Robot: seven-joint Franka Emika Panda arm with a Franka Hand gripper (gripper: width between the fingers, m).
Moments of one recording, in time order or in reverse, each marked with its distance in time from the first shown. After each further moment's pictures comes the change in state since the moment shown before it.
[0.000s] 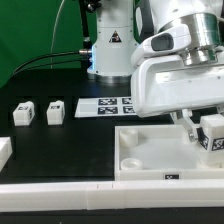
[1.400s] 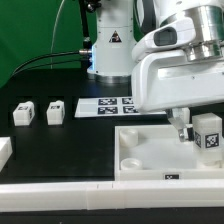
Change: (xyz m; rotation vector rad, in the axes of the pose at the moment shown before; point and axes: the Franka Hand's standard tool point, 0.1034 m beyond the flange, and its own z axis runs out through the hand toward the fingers) arm 0.016 0.011 -0.002 0.002 -0.044 -0.012
